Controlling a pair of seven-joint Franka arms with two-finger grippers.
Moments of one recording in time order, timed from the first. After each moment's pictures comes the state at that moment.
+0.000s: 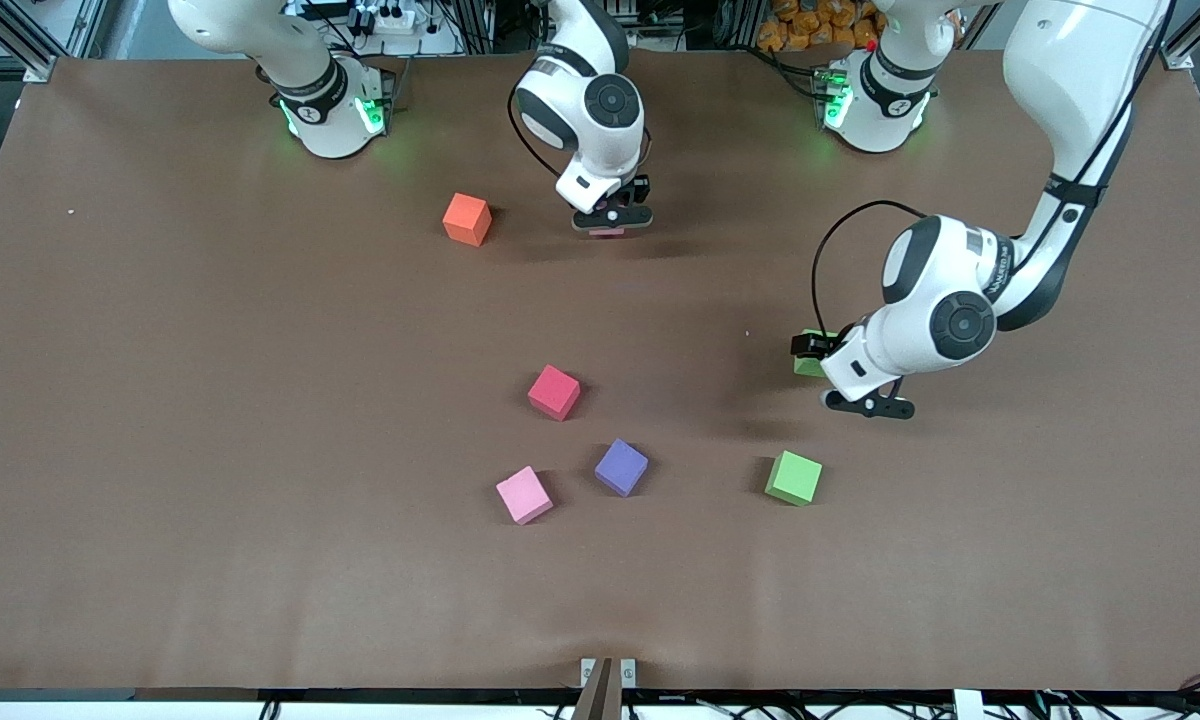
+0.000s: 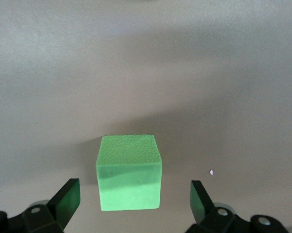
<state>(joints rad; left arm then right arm) 0.12 0.43 -0.44 -1.99 0.04 2.17 -0.19 1.08 0.45 0.03 -1.99 0.19 2.33 0.89</state>
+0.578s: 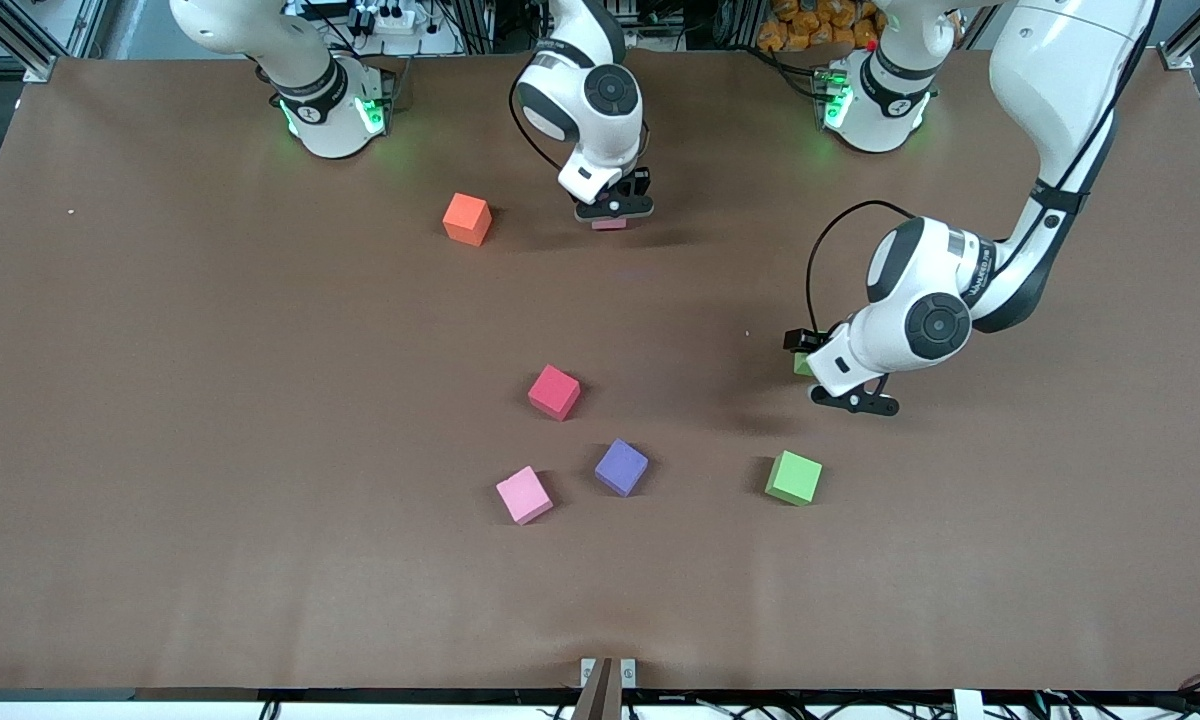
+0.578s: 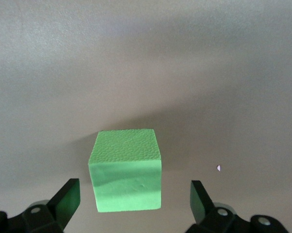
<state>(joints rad) 0.09 0.44 -0.42 -2.01 0.07 2.17 -0.19 1.13 0.45 0.03 -2.04 0.20 2.39 0.90</state>
